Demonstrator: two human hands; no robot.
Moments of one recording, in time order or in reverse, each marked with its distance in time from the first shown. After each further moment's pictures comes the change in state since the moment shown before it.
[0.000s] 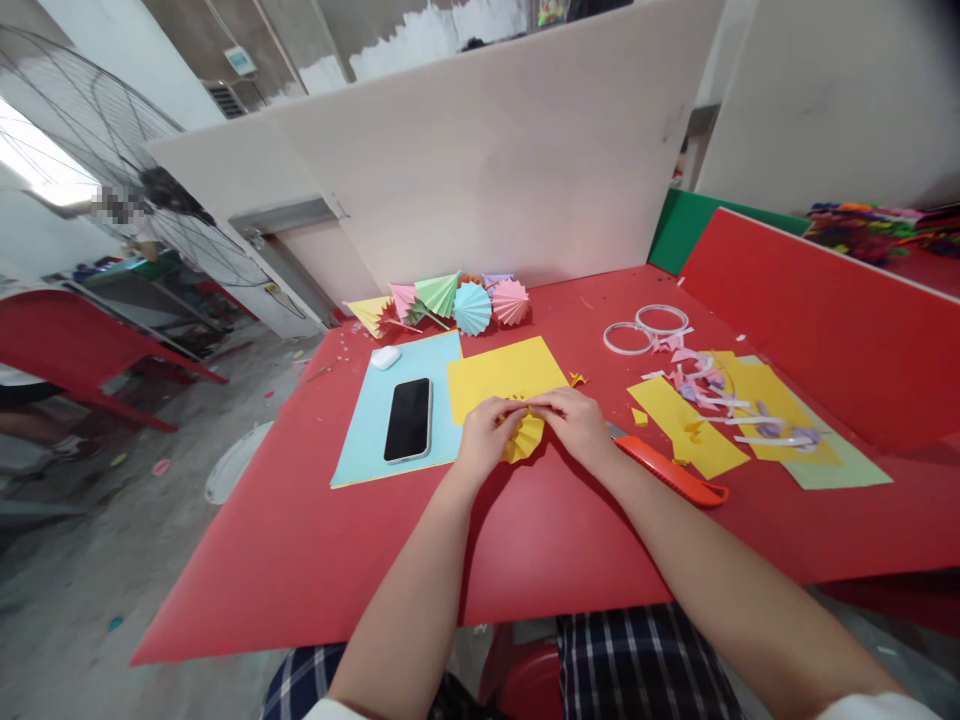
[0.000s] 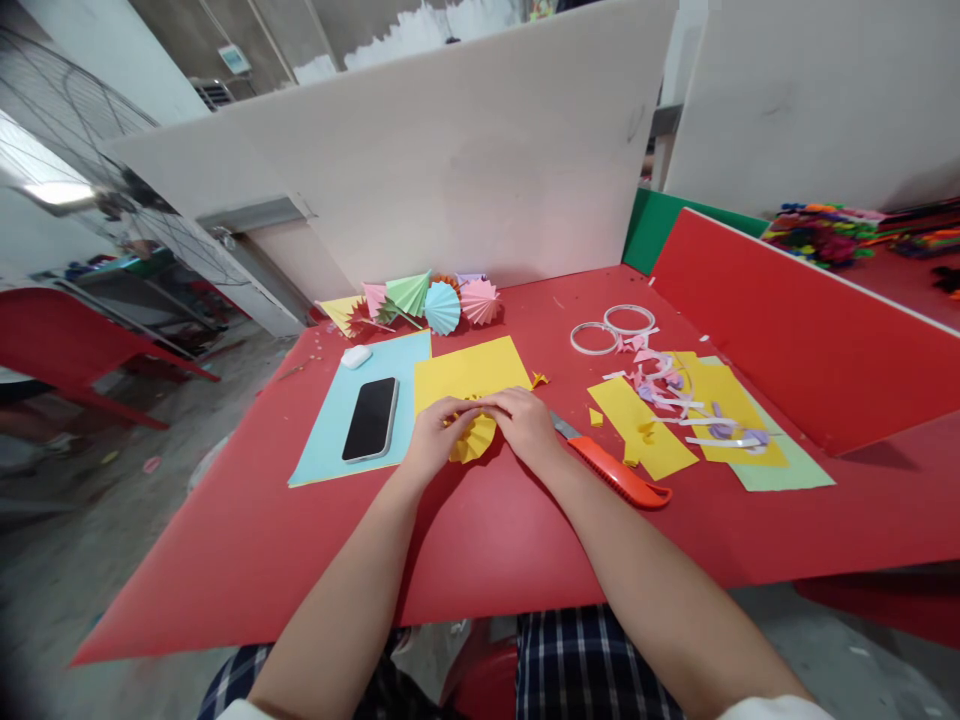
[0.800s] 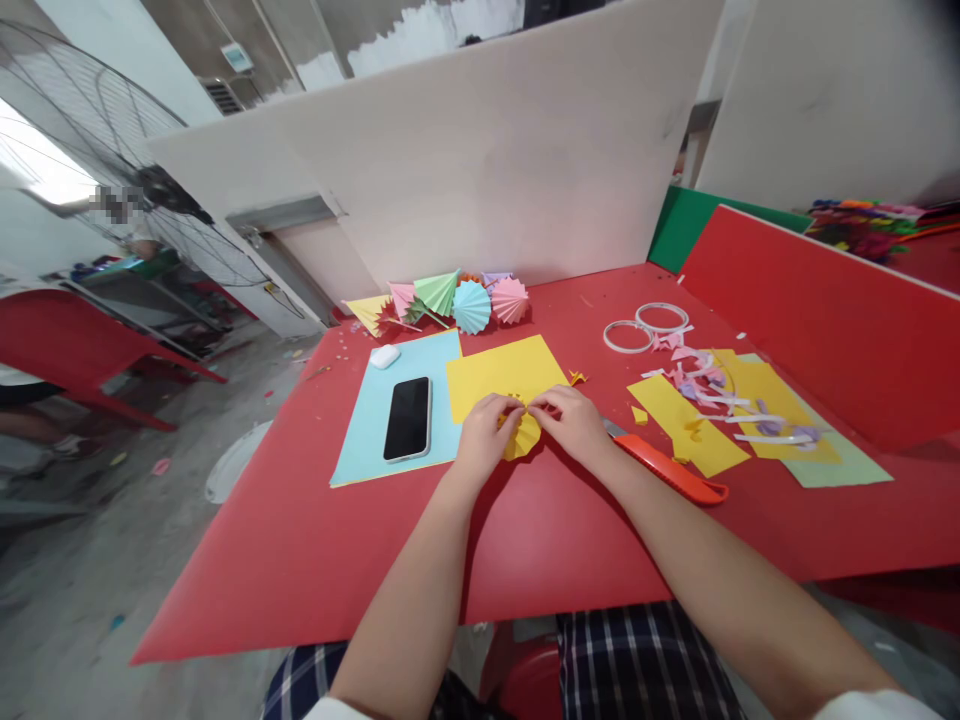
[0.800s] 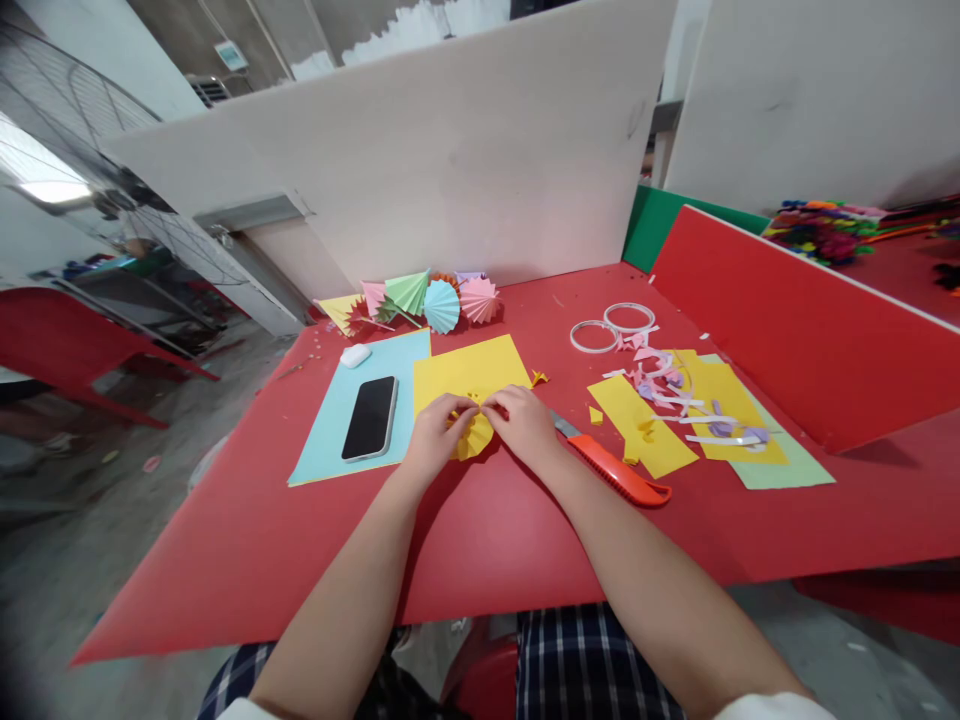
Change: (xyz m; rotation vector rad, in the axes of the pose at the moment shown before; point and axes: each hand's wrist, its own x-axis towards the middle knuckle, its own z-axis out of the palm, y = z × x) left_hand -0.001 0.000 -0.001 0.132 0.006 0.096; right_hand 0.000 0.004 0.004 -0.117 -0.058 0.049
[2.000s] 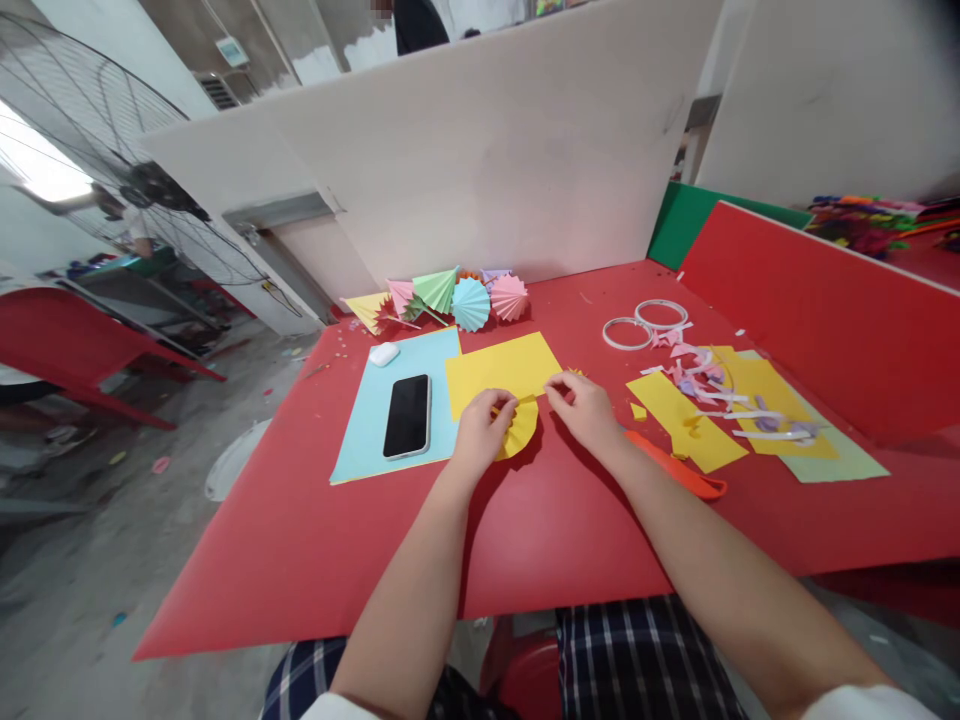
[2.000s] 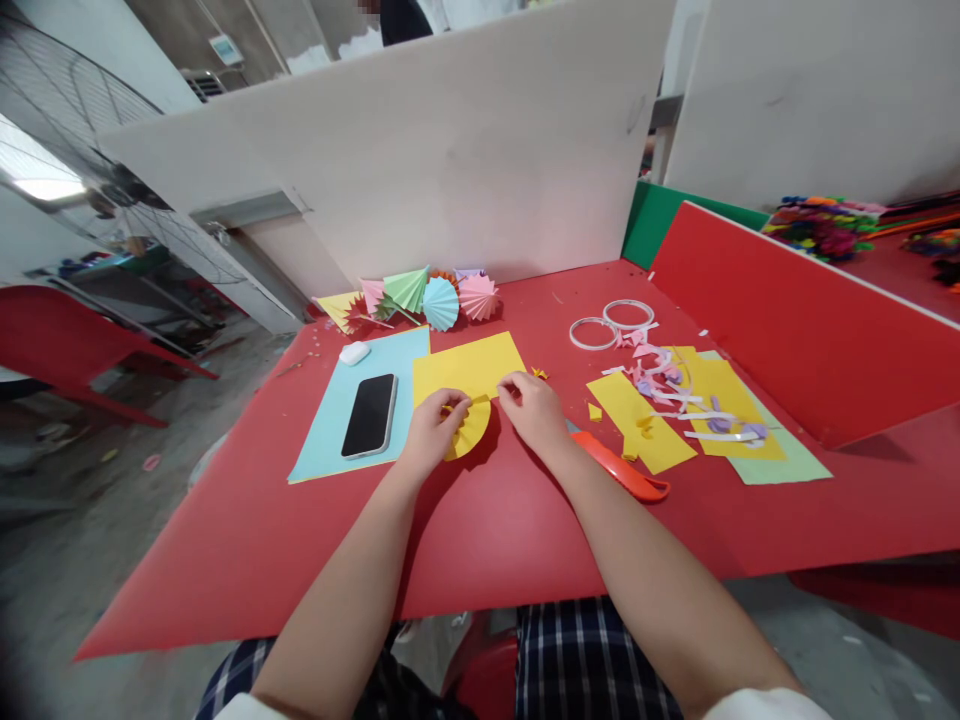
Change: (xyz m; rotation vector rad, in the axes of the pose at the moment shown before) left_hand 0.001 -0.004 0.001 -0.173 0.023 -0.166; right_hand 0.005 0.006 -0.012 0.008 0.115 0.093
